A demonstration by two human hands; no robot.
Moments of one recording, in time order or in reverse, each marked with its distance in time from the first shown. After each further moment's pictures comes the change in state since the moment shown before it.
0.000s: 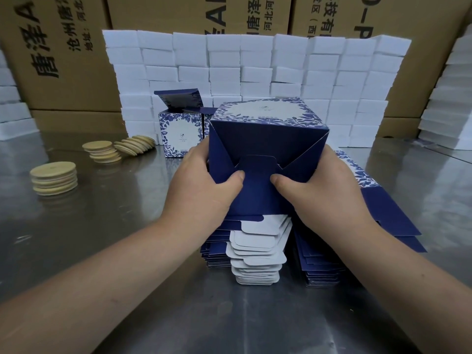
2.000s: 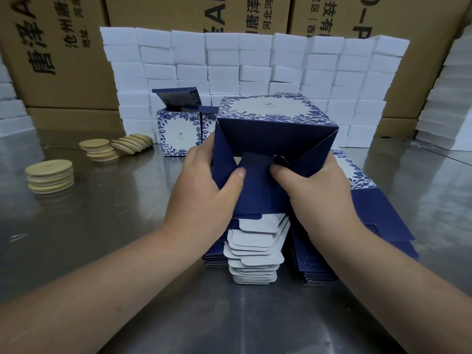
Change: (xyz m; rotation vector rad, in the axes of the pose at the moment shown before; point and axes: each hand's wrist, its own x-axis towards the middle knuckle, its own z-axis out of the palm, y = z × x) left_hand -0.007 -0.003 0.007 0.018 0.003 0.047; right_hand -0.001 0.003 0.013 0.395 0.092 0.187
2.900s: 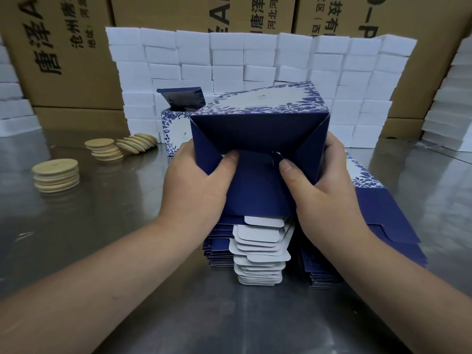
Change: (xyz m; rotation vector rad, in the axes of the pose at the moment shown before) left_hand 0.008 0.000 -0.009 -0.136 0.145 -0.078; right_hand -0.014 -0.008 -0.001 0.093 -0.120 -0.191
